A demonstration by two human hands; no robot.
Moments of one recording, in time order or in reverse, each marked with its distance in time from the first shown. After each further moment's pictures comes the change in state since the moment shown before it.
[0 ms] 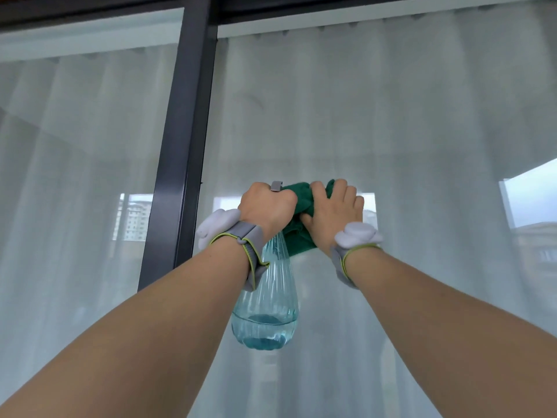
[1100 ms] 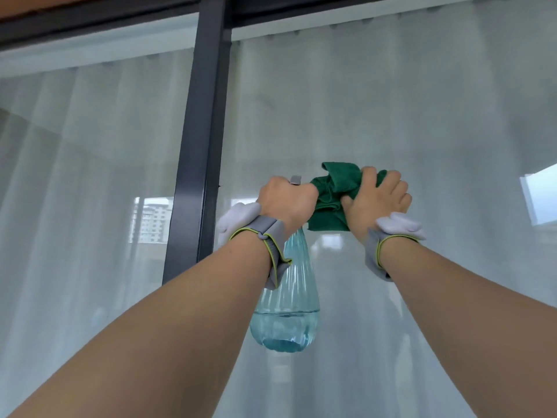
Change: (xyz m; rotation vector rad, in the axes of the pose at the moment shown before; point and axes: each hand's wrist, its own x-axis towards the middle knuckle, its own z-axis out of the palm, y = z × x) left_hand -0.001 0.016 -0.009 0.006 0.026 -0.004; right_hand 0.018 0.016 -0.006 0.082 0.046 0.293
